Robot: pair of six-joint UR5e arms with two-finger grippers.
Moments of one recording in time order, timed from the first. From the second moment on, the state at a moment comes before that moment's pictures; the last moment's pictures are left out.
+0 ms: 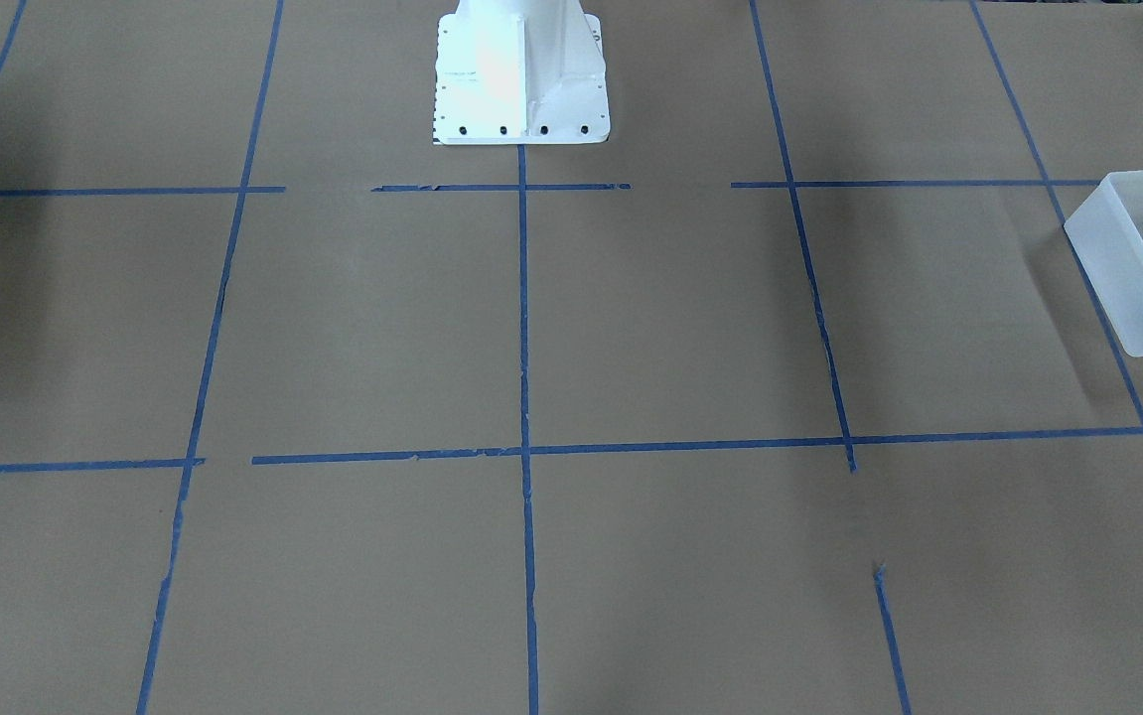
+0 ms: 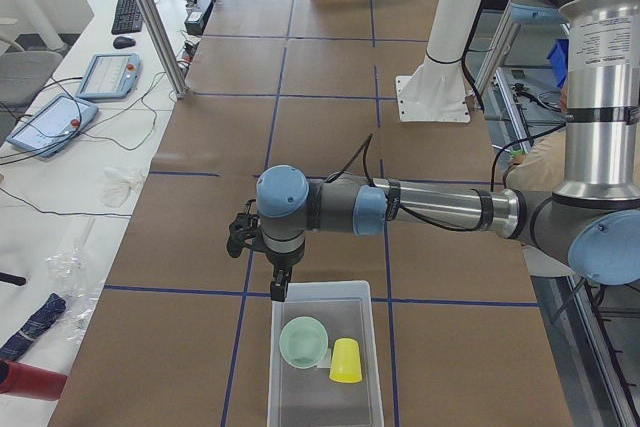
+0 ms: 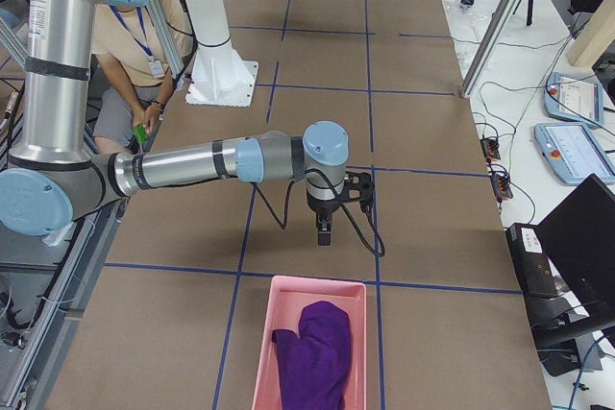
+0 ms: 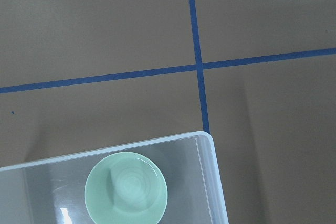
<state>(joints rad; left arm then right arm) -1.62 -1.48 -1.76 -1.53 -2.32 0.11 1.50 -1.74 1.93 -1.66 2.33 0.08</state>
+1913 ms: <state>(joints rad) -1.63 -1.48 -1.79 -1.53 -2.31 0.11 1.50 -1.73 1.90 -1.65 2.34 0.09</state>
